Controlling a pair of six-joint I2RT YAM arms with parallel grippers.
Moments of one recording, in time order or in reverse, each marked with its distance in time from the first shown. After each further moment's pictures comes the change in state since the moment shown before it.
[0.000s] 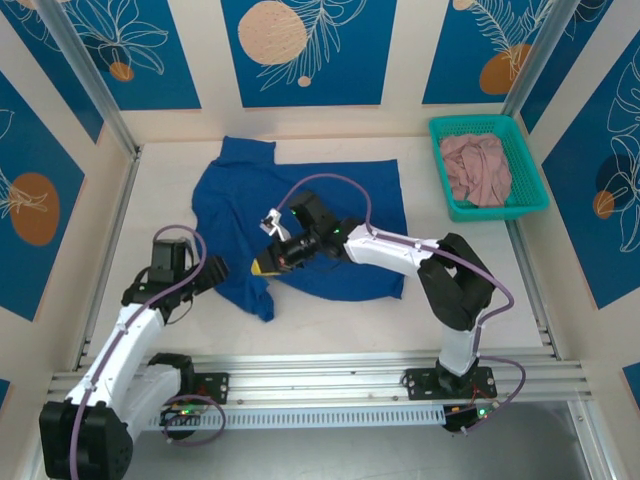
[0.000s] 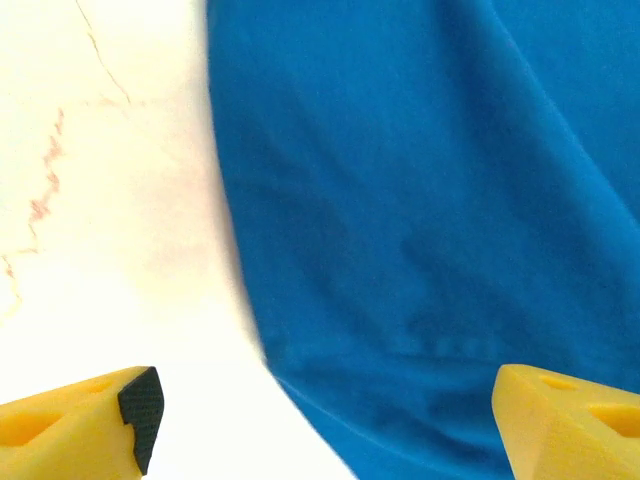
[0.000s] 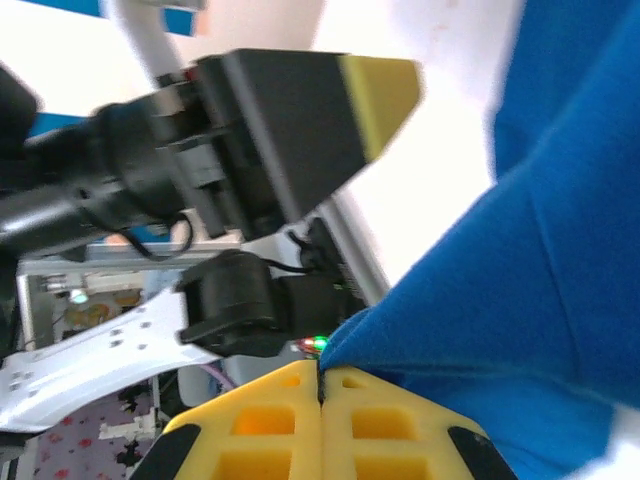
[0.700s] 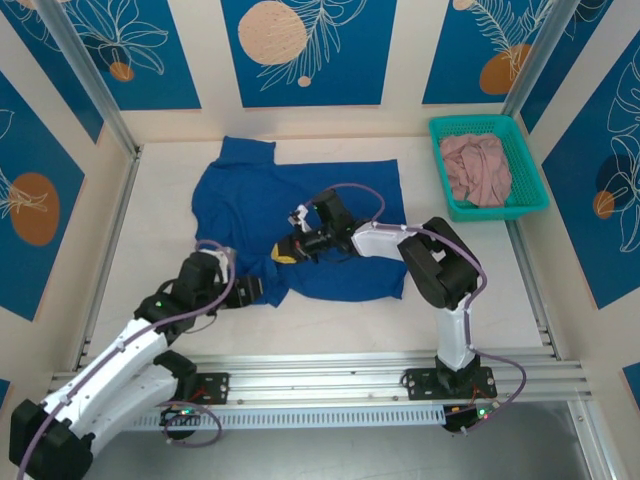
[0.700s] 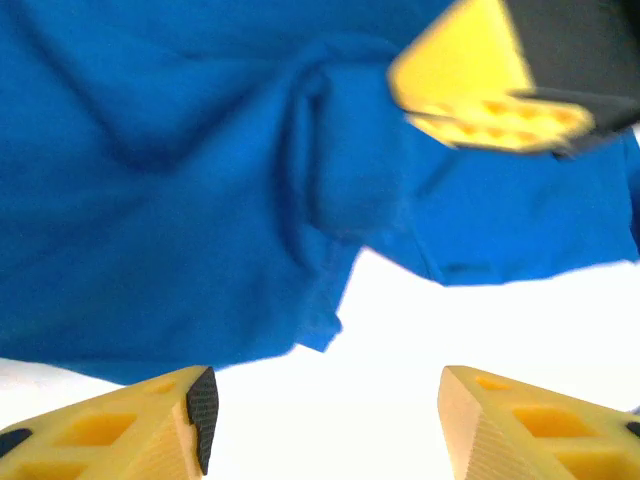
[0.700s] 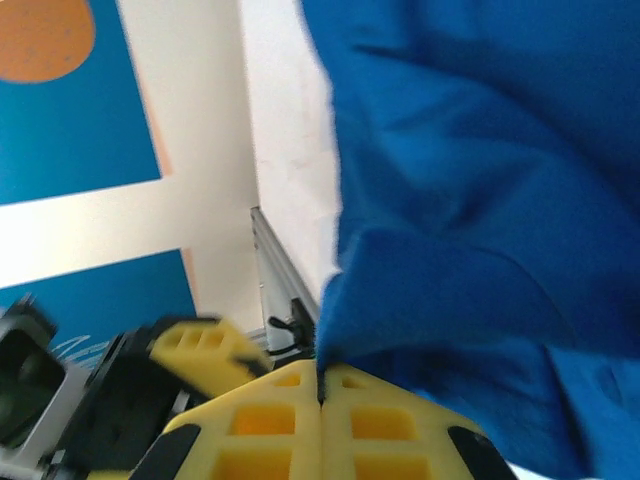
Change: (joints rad) left arm -0.445 -0.092 -0.064 0.086 0.087 -0.050; right arm -0.176 0.175 -0.109 0.242 -0.025 0.252
